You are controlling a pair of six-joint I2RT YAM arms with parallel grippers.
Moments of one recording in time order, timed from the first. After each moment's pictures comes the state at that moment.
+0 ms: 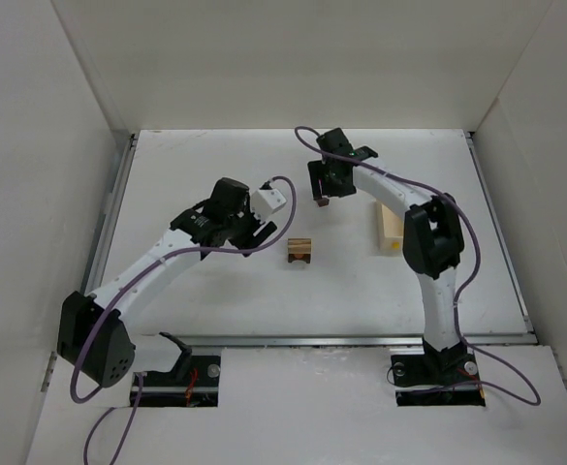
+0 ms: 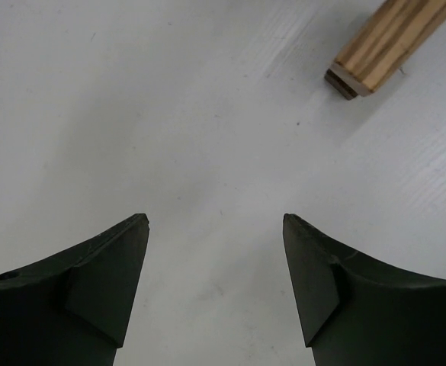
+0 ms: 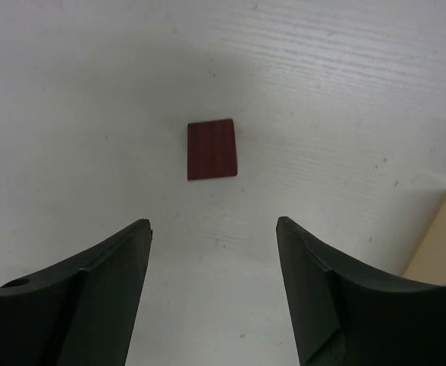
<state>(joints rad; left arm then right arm) -0.56 1.29 1.04 -0.59 0.04 0.41 0.48 2.13 1.84 -0.72 0.12 0.26</state>
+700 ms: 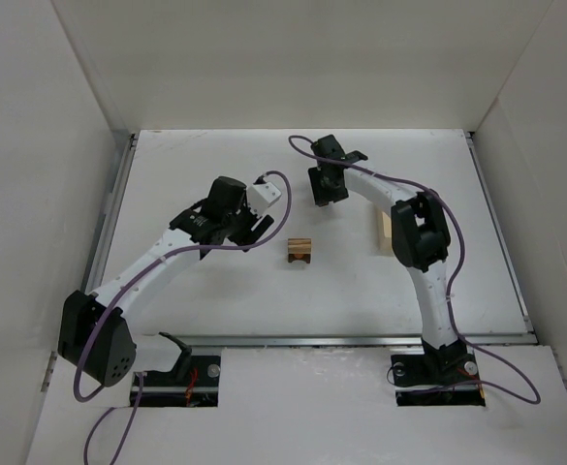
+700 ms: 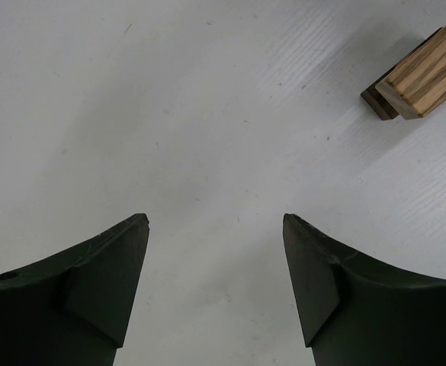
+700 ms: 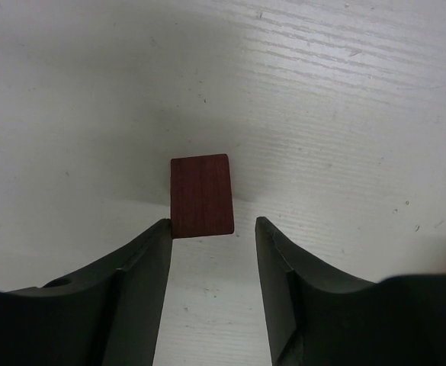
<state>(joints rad) -0.53 1.29 1.02 -0.52 -0.03 0.35 0.48 2.29 1.94 -0.71 0.16 0.22</state>
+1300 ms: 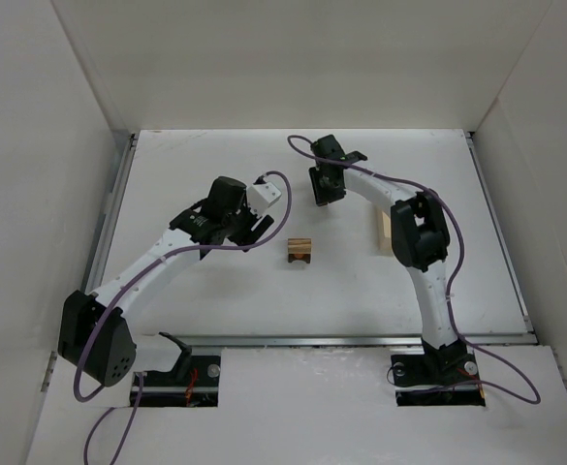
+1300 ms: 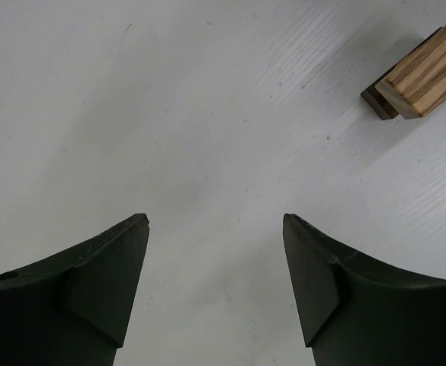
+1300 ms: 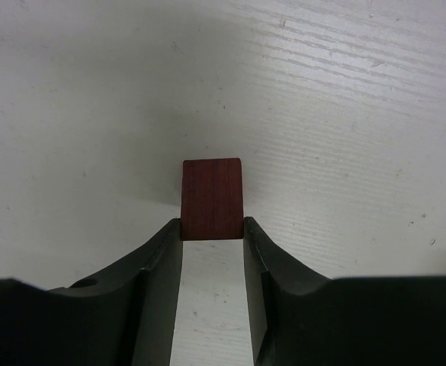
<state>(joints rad) -0.53 1.29 1.02 -0.52 -0.03 0.35 0.48 2.30 1.94 -0.69 0.12 0.21</state>
